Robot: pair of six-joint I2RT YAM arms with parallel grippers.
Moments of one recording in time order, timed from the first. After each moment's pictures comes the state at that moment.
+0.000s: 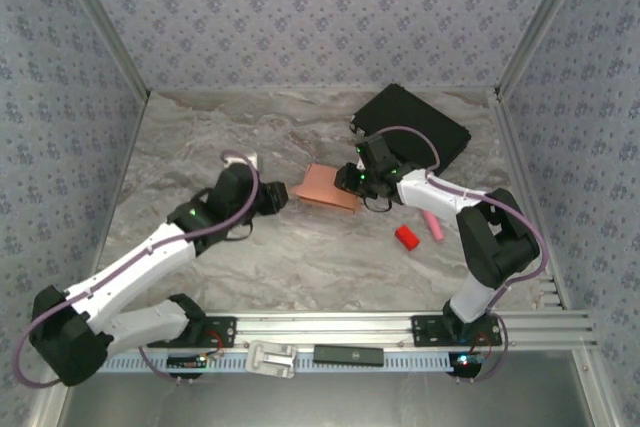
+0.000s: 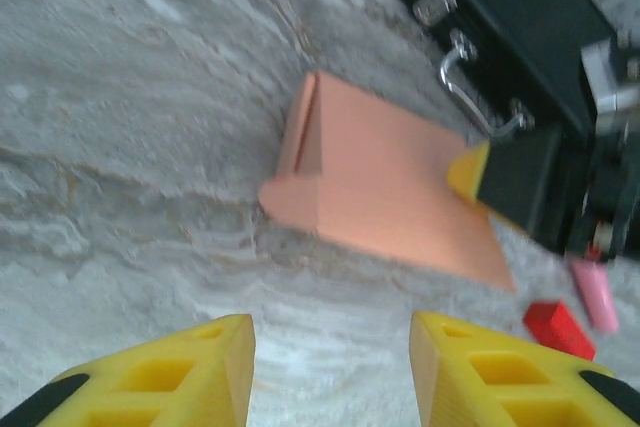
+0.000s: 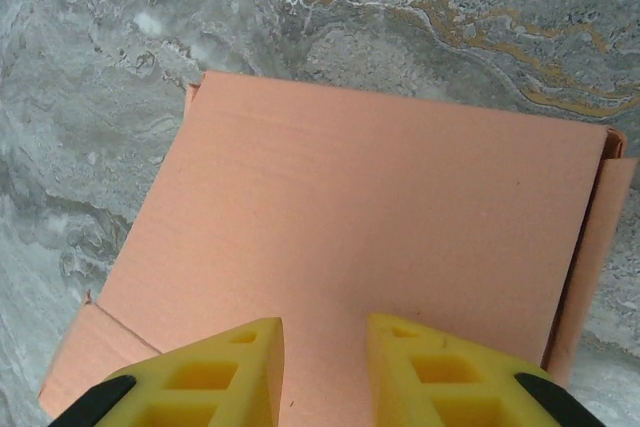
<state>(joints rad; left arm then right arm) -0.67 1.09 0.87 -0.45 -0.09 -0.75 0.54 1.67 1.04 -0.22 -0.20 0.75</state>
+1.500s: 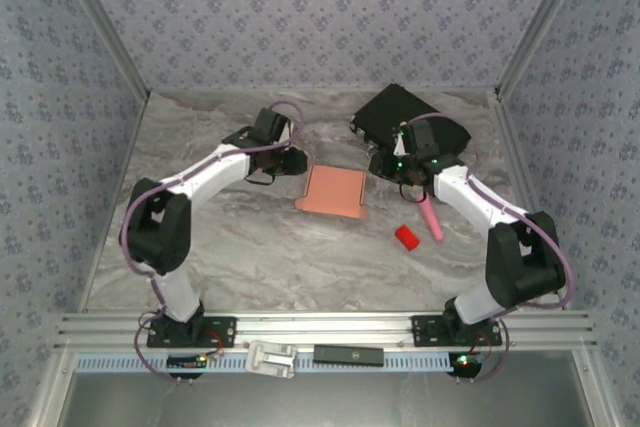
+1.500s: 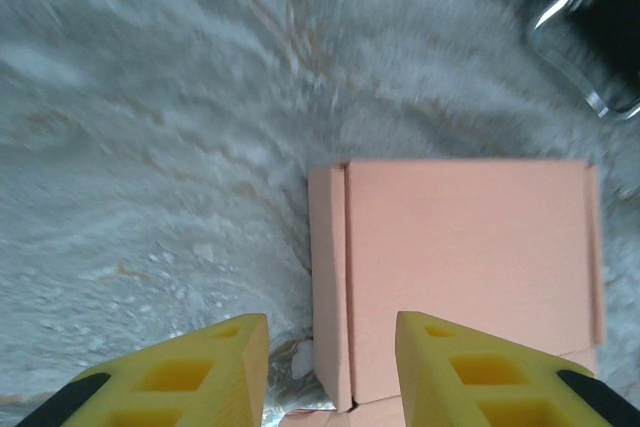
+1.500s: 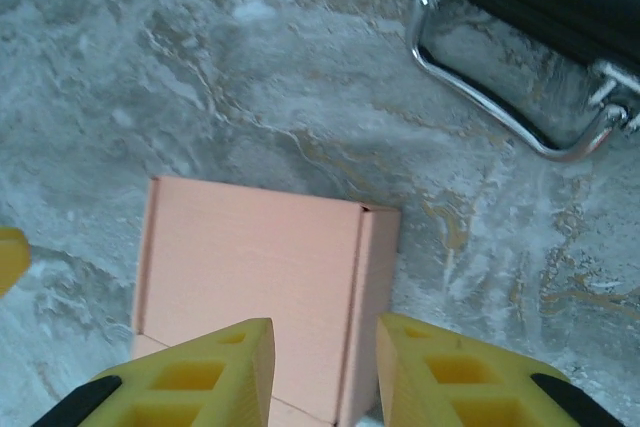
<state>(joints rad) -0.51 1.80 1.33 -0.51 0.18 -0.43 0.31 1.52 1.02 -0.35 -0.26 0.55</state>
